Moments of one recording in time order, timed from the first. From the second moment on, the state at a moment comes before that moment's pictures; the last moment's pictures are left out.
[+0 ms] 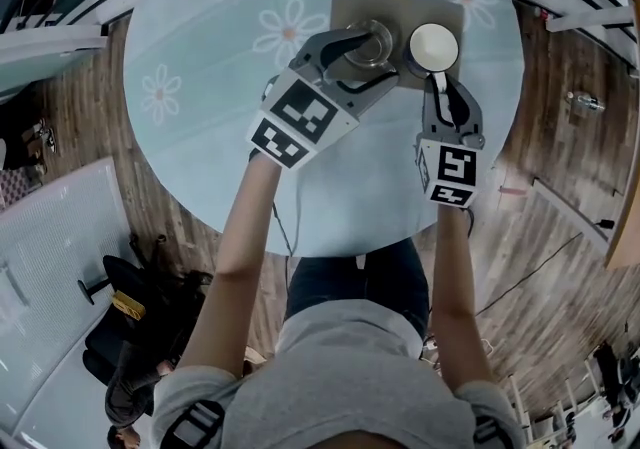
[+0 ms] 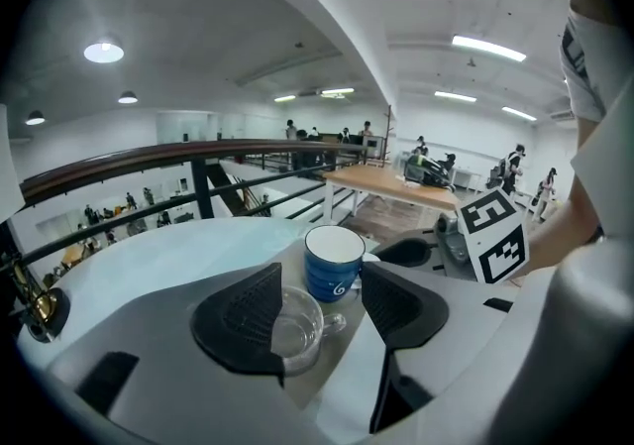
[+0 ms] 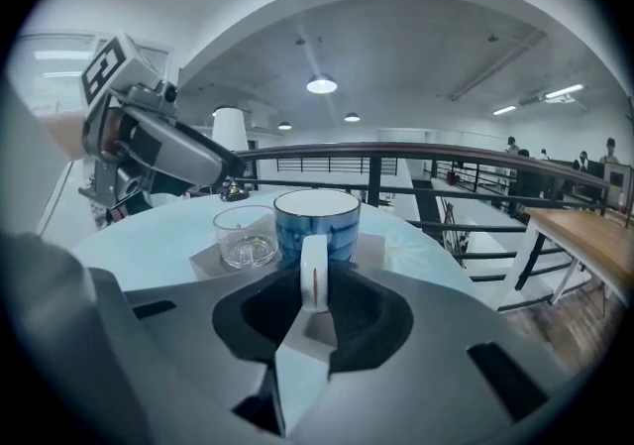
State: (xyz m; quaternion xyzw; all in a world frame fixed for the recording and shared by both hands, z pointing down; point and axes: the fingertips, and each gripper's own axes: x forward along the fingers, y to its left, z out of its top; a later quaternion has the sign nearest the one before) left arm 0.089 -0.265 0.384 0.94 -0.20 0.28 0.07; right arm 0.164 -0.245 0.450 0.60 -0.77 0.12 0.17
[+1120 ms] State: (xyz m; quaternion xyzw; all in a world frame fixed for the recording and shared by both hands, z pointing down) left arm 0.148 -0.269 0.429 0.93 -0.06 0.35 0.03; right arm 0.160 -0.242 0.434 0.43 -0.89 0.05 0.12
